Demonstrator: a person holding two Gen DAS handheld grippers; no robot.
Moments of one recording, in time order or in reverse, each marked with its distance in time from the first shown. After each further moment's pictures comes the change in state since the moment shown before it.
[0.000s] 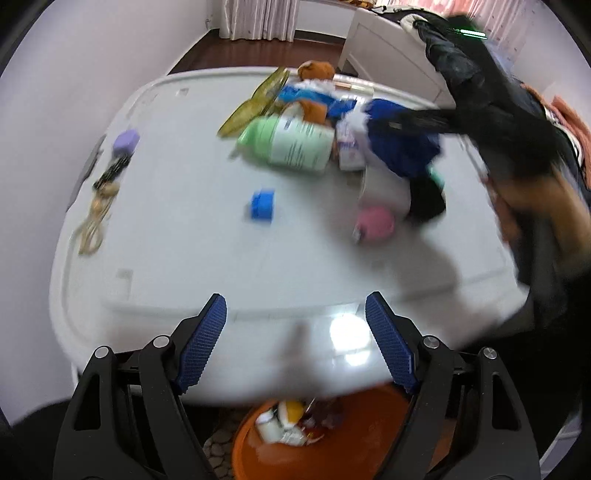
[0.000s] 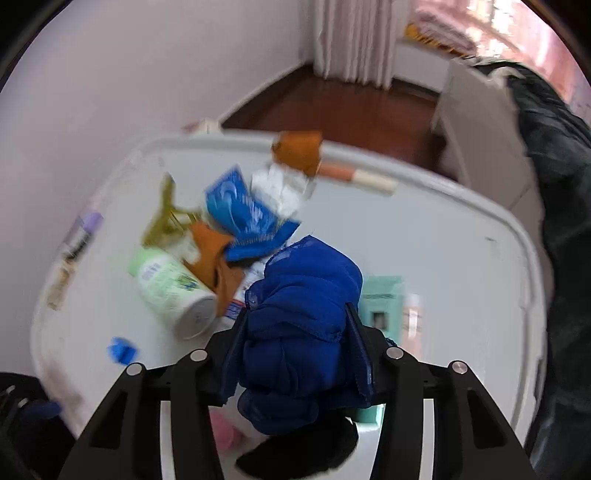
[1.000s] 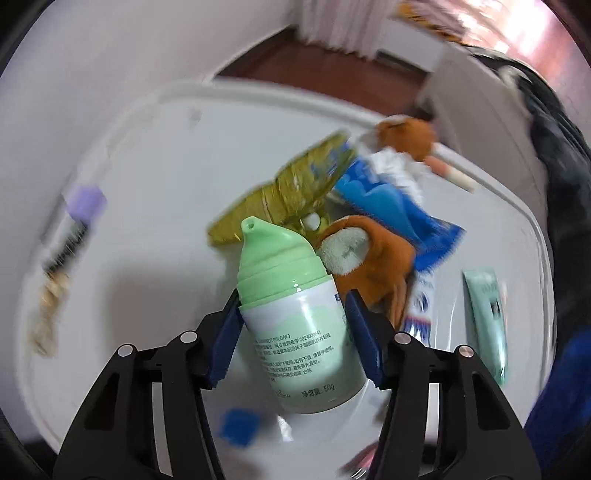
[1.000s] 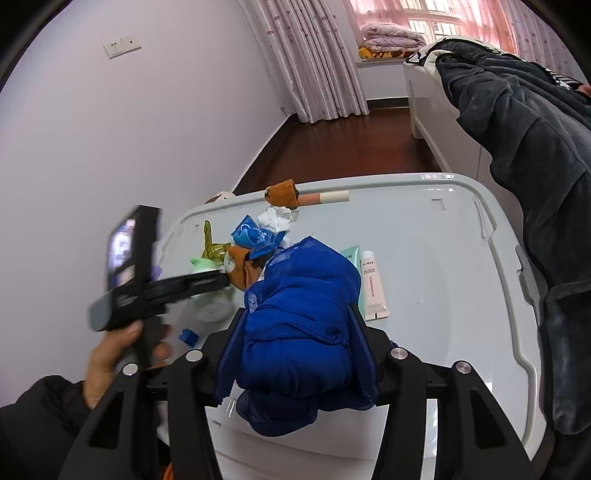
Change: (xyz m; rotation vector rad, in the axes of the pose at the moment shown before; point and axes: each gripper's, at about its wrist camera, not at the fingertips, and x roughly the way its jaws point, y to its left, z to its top) left arm 0.073 0.018 0.126 -0.215 -0.083 0.154; right arm -0.084 -0.043 -0.064 0.223 -0.174 0.163
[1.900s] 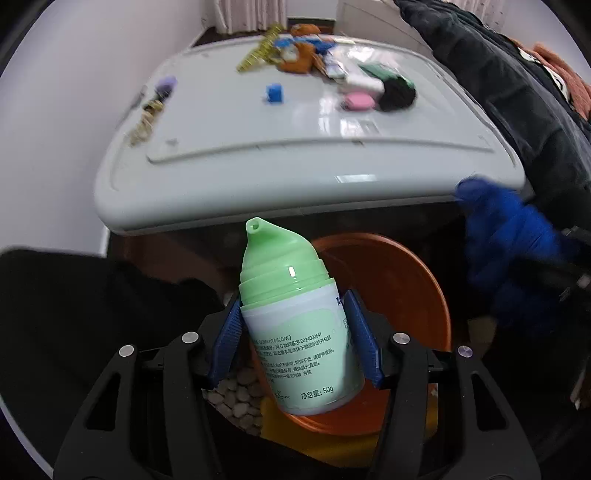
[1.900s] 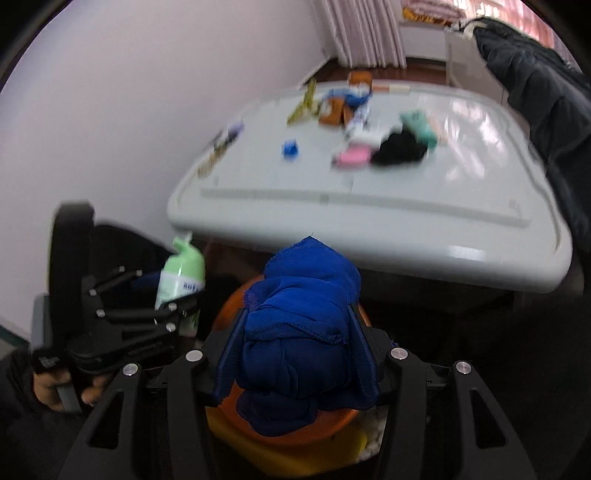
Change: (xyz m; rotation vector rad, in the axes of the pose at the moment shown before) left arm -0.142 0.063 -0.267 0.331 0.112 -0.065; right arm -0.079 0.105 -0.199 -0.104 0.251 0.047
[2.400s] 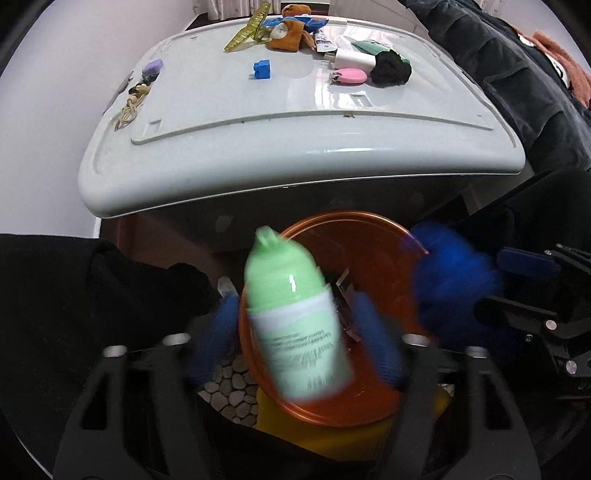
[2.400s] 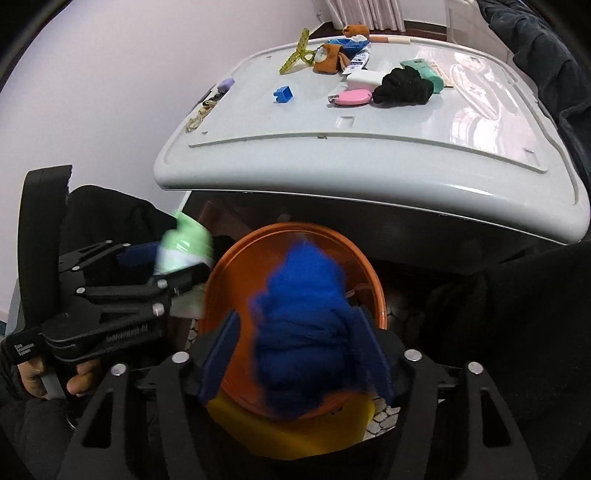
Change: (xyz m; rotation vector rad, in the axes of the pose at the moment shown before) left arm 0.009 -0.005 -0.001 0.014 0.057 0.007; right arm 0.027 -0.006 -0.015 0.031 0.117 0.009
